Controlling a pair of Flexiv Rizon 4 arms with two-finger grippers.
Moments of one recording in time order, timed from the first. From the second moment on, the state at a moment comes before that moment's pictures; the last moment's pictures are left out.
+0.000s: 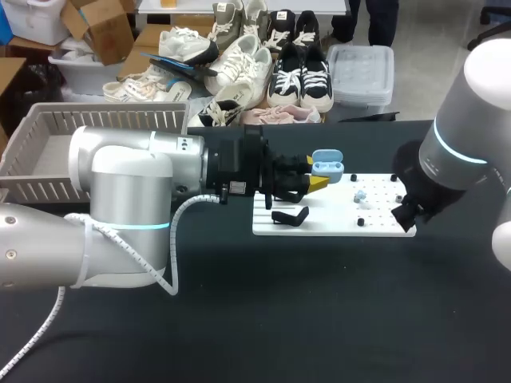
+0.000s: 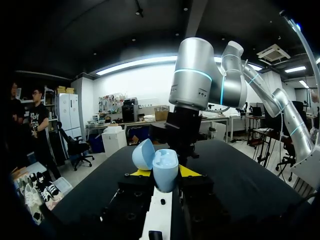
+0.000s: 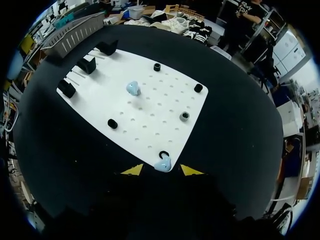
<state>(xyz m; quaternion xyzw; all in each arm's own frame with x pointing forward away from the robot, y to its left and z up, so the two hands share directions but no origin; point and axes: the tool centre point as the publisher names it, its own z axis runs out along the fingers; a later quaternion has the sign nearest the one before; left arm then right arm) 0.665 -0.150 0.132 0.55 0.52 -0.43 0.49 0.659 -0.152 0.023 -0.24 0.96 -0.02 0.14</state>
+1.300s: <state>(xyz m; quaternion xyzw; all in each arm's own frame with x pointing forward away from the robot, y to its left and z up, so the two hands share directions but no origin) 0.665 -0.150 0.132 0.55 0.52 -0.43 0.49 0.663 -0.150 0.020 -0.24 0.96 -0.01 0.14</state>
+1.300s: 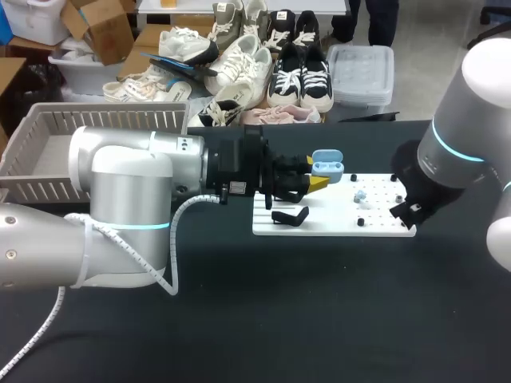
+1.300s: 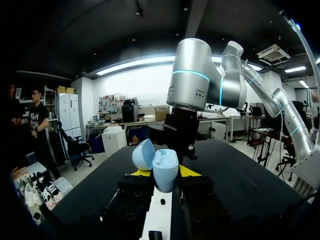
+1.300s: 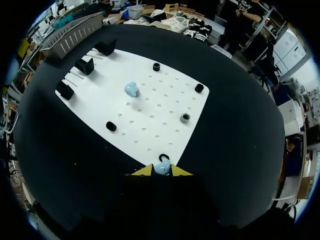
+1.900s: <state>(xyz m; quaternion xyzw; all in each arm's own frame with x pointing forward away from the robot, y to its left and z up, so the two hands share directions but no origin) 0.665 -0.150 0.132 0.55 0.52 -0.43 0.49 0.664 -0.150 0.029 -0.24 0.96 -0.02 0.14</state>
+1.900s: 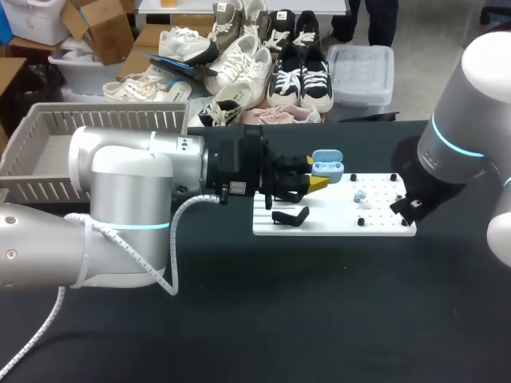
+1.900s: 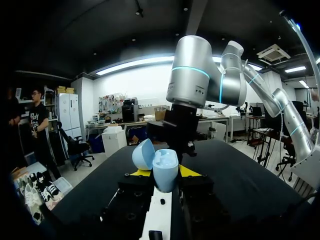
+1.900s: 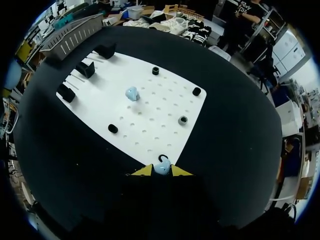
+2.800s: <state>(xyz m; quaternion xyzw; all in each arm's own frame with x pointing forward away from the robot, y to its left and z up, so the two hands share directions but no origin) 0.665 -0.150 0.132 0.55 0.52 -0.43 0.49 0.657 -0.147 0.046 -0.24 0.96 -0.01 0.15</state>
